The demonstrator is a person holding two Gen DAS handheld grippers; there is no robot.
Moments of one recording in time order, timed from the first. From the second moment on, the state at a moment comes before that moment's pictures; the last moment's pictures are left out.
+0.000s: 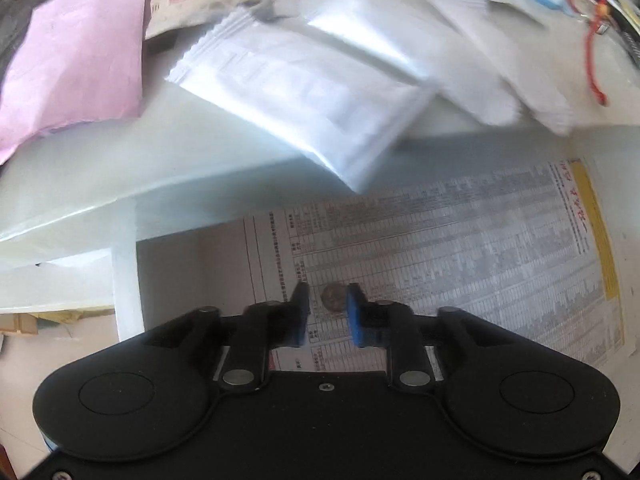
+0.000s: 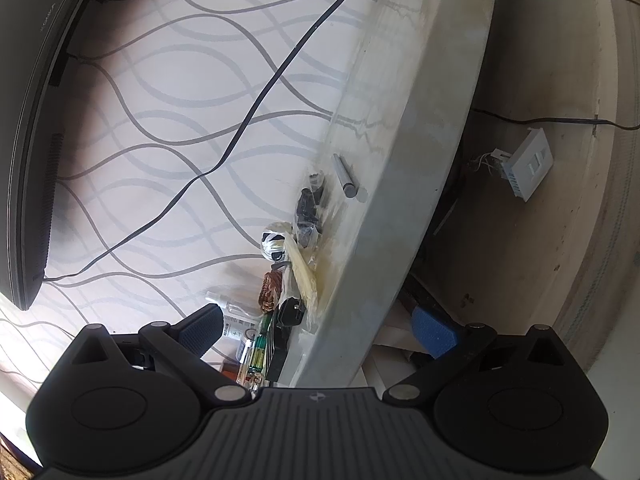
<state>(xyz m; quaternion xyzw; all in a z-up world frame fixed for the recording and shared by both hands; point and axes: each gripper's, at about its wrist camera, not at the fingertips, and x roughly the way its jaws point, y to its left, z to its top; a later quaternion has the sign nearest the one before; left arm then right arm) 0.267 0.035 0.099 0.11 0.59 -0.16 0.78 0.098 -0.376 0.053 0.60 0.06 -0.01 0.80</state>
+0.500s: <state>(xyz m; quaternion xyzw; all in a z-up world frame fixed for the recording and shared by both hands) 0.285 0.027 0.090 0.10 0.62 -0.13 0.77 0.100 -0.377 0.053 0.60 0.06 -0.01 0.80</state>
